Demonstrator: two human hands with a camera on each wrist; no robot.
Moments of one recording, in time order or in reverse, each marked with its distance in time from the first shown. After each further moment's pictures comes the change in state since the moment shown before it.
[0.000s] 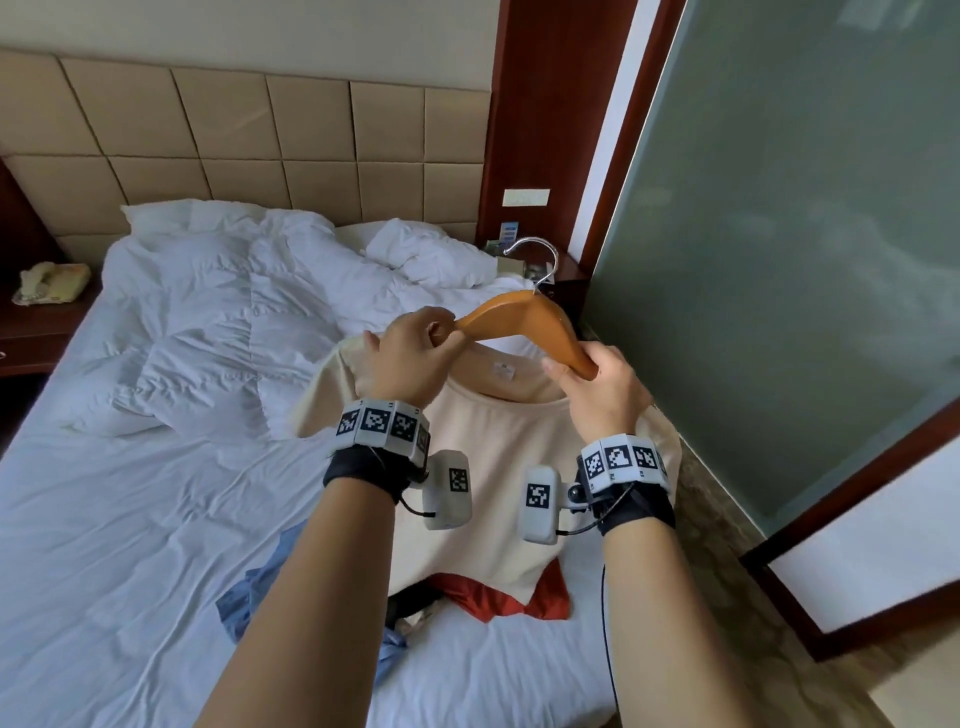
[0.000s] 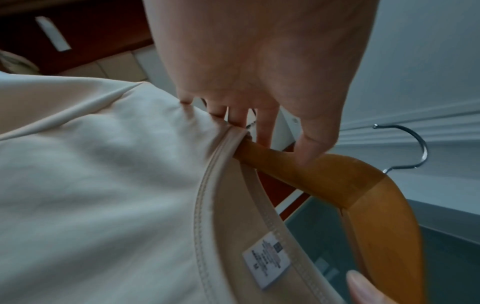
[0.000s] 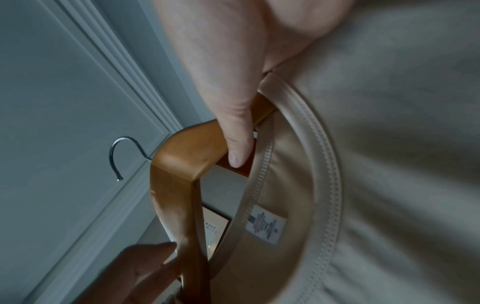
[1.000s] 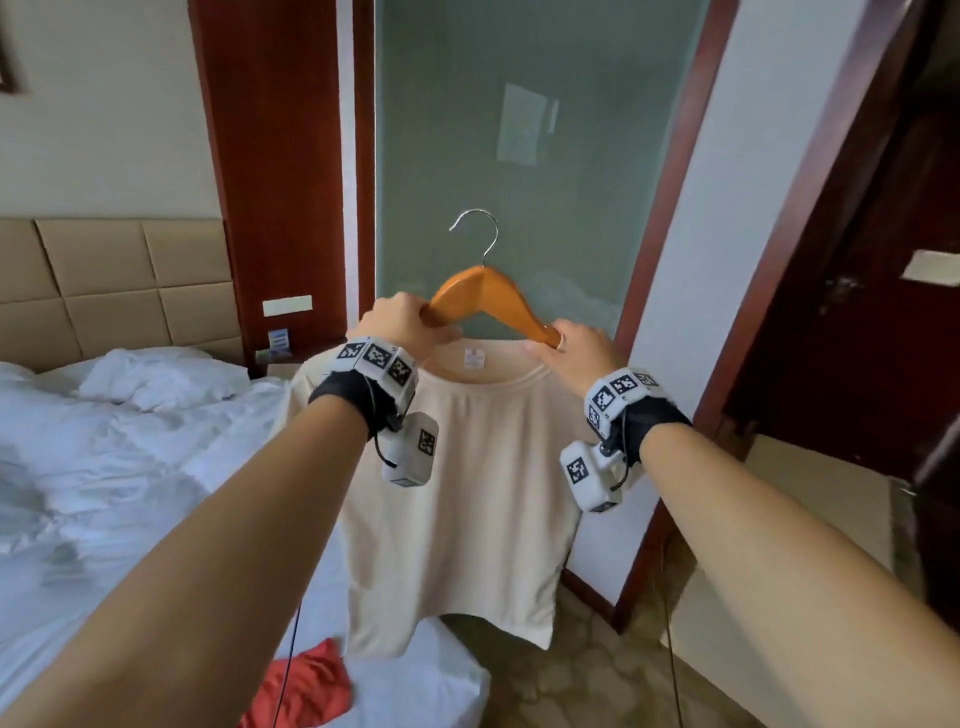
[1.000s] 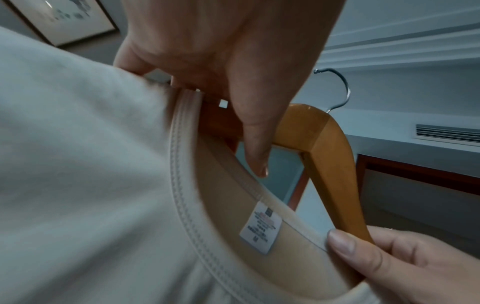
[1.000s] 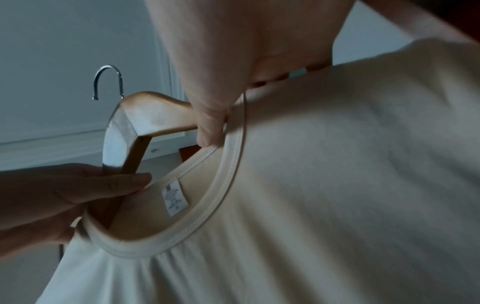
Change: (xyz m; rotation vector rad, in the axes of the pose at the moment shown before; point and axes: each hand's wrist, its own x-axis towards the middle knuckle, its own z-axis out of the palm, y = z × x) left_hand -0.107 0.368 0.197 0.254 -0.324 0.328; right_hand 0.040 0.123 -0.433 -0.450 0.103 0.016
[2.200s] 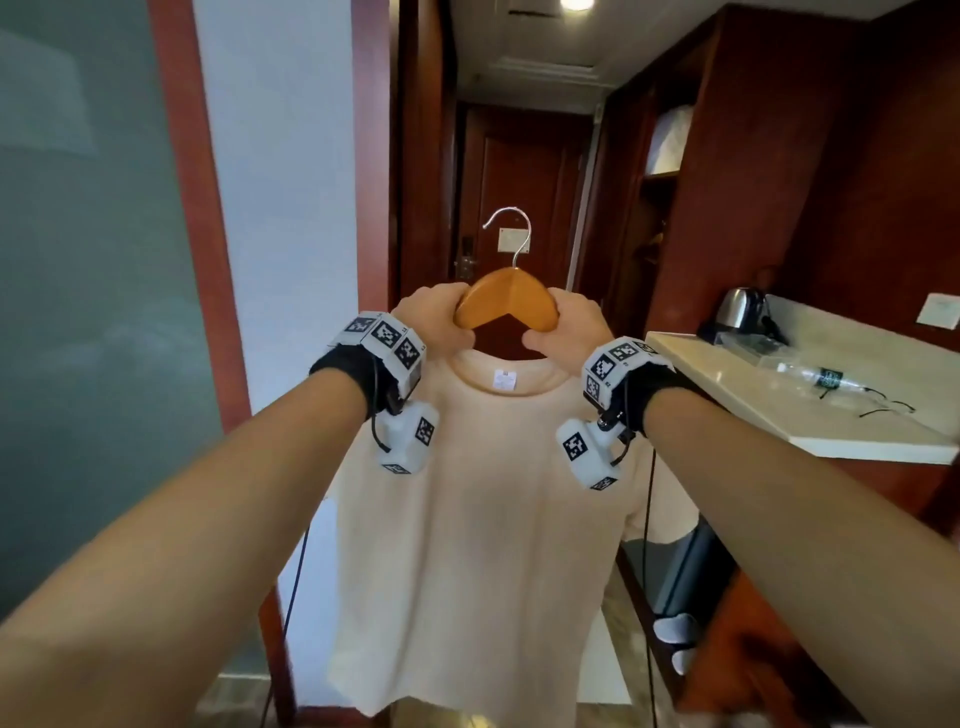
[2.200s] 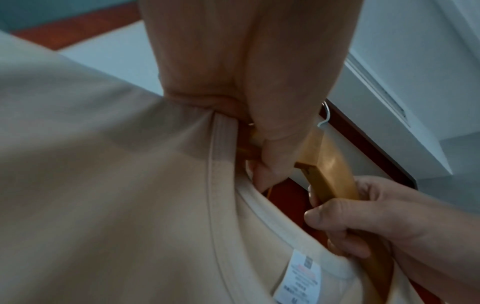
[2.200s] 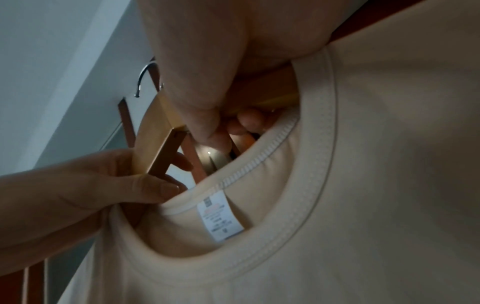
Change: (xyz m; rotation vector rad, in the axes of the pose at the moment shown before) left_hand 0.131 0.540 0.346 -0.209 -0.488 0.987; right_hand 0.091 0.434 -0.295 -0.178 0.403 0.486
